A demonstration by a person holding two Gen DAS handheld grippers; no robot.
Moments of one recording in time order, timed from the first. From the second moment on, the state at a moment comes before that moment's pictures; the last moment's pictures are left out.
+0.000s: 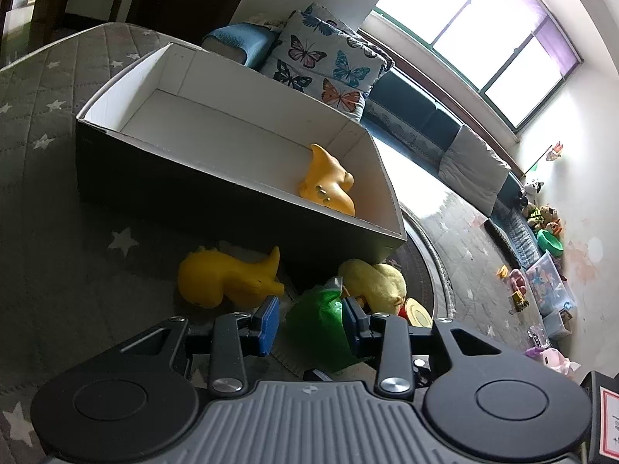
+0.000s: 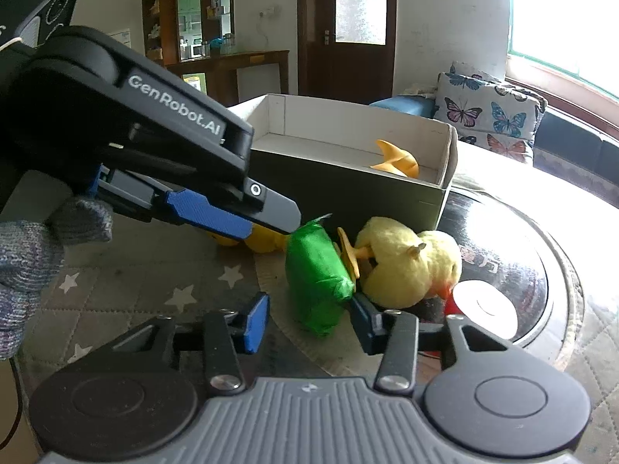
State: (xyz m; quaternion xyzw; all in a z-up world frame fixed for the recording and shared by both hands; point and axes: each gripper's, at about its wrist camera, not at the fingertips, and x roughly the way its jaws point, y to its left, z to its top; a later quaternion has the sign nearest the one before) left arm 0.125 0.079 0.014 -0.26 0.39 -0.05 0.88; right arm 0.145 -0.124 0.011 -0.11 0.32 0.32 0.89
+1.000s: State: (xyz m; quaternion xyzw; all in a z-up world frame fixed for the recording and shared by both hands) left arm 0.135 0.080 -0.008 -0.29 0.42 -0.04 0.86; right arm 0.137 -0.118 0.009 -0.11 0.32 0.34 0.88
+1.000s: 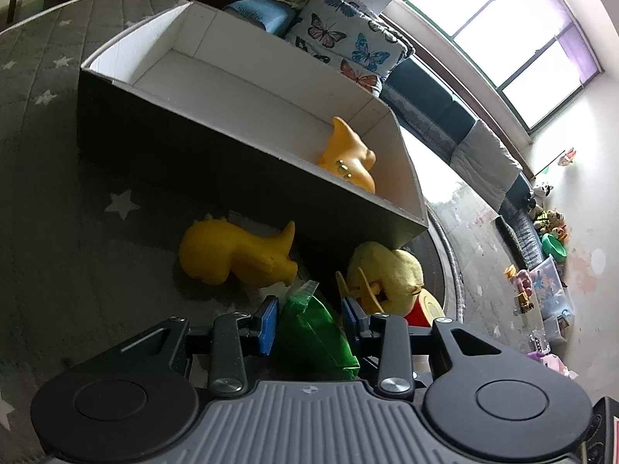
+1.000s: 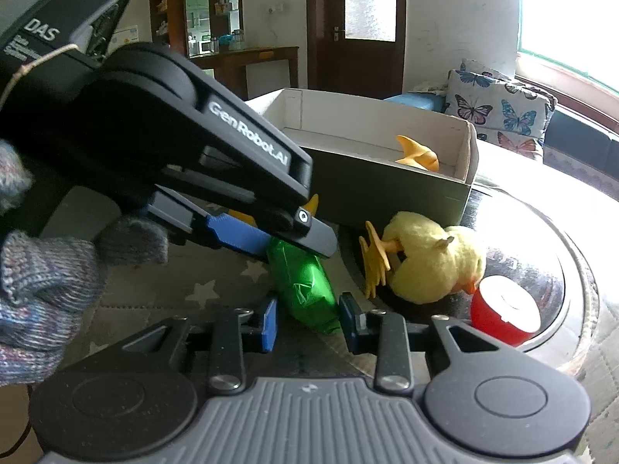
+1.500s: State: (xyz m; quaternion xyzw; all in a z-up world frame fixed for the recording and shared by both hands) left arm 0.126 0.080 0.004 -0.29 0.41 -0.03 0.86; right arm 0.127 -0.118 0.020 -0.11 0.30 0.34 0.88
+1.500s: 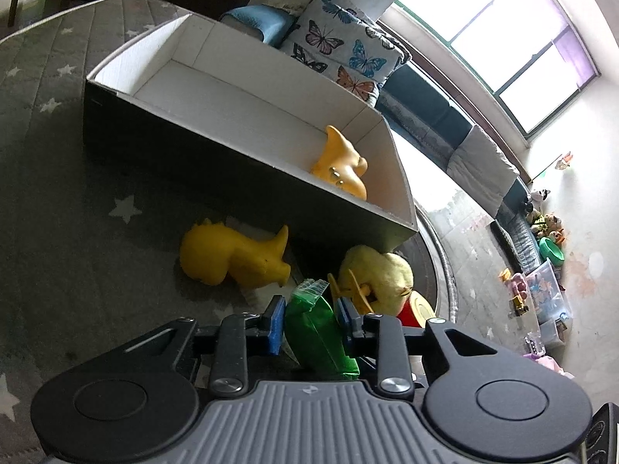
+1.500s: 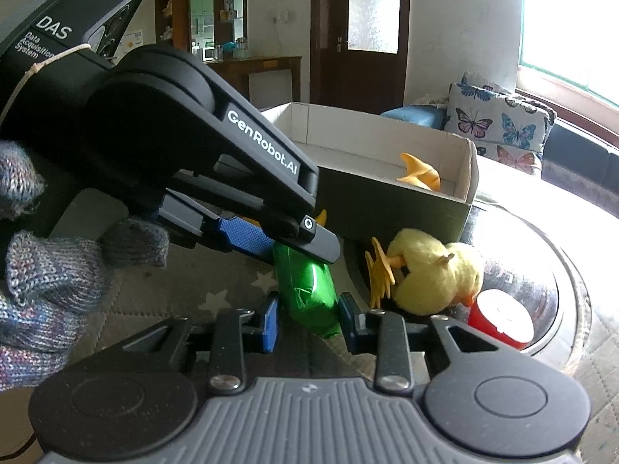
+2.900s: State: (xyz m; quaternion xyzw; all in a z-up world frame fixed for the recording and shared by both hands) left arm 0.294 0.113 0.005 -0.27 0.47 -0.01 0.84; right arm 0.261 -0.093 0.043 -0.06 0.30 0.32 0.89
